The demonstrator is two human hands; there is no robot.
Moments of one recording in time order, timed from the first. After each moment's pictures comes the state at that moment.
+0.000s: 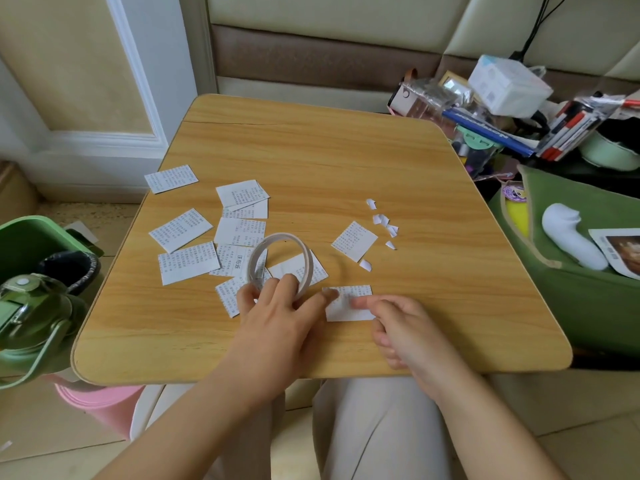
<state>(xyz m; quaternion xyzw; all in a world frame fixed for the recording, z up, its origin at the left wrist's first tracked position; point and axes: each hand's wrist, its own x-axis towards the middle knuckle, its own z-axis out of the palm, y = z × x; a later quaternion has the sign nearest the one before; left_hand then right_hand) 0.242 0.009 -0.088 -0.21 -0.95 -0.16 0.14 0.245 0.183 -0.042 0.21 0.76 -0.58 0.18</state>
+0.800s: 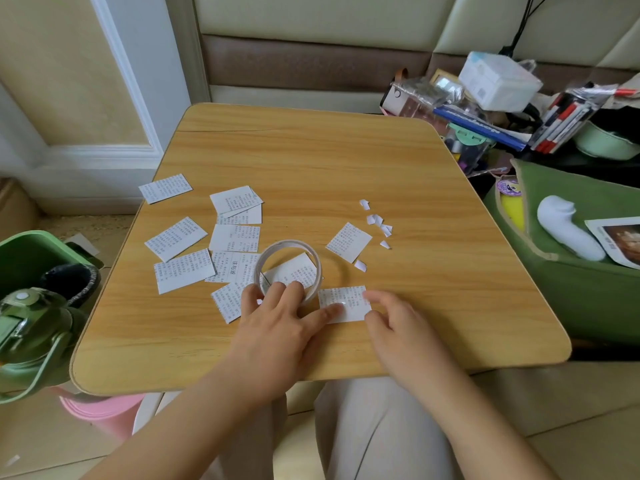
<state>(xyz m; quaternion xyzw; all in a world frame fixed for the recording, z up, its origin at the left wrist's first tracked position) 0.236 0.010 -0.090 -0.27 -0.95 -0.08 0.15 0.256 0.187 -0.045 0.11 0.91 -0.39 0.09</state>
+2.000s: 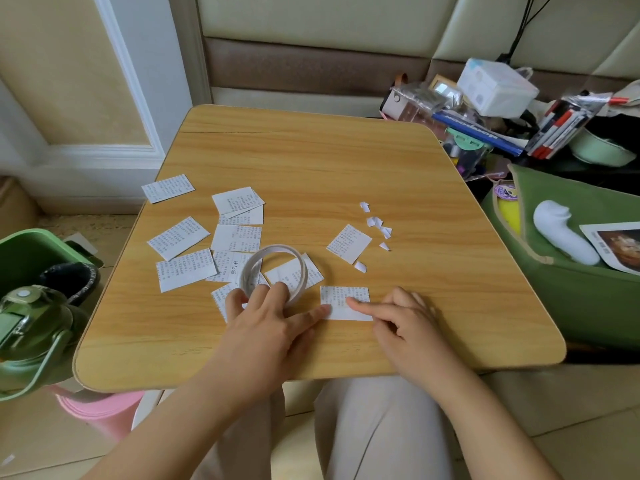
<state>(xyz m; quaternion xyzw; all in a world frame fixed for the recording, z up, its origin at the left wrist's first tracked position) 0.240 -0.004 -0.093 -0.24 -0.95 -0.12 0.16 0.250 0.210 -0.074 -0.05 0.95 -0.32 0.02</state>
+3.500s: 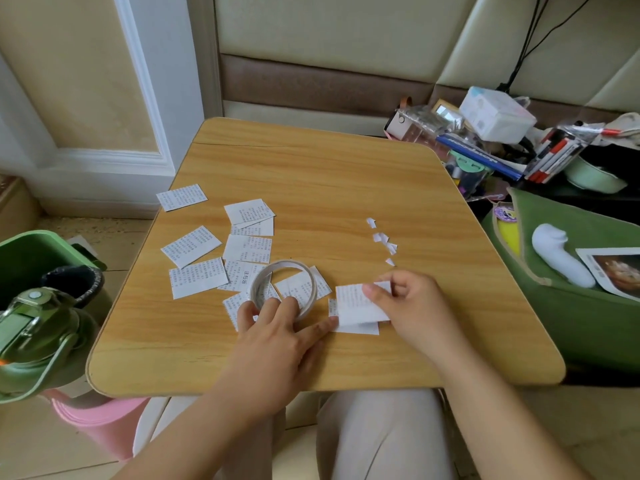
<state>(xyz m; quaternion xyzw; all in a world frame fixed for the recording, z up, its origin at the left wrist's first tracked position) 0.245 -0.002 -0.093 -0.23 -0.95 -0.13 0.16 0.220 0.188 -0.026 0.09 0.85 -0.52 0.02</state>
